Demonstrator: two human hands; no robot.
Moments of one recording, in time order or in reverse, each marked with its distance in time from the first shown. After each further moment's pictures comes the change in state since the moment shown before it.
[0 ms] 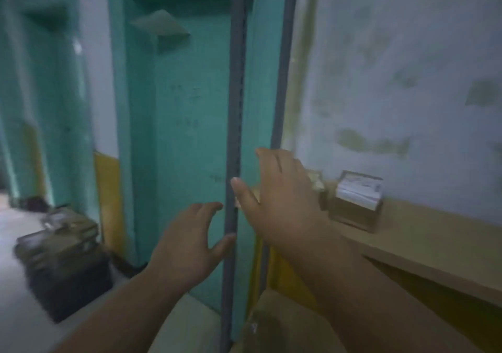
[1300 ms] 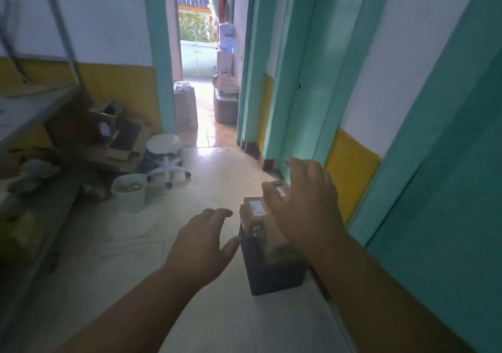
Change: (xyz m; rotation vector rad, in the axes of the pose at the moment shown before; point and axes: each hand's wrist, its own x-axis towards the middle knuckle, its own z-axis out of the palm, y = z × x) left_hand 0.088 -0.819 -0.151 0.352 -0.023 -0.811; right_hand 0.298 -0.552 0.685 0.457 -0.495 -0.285
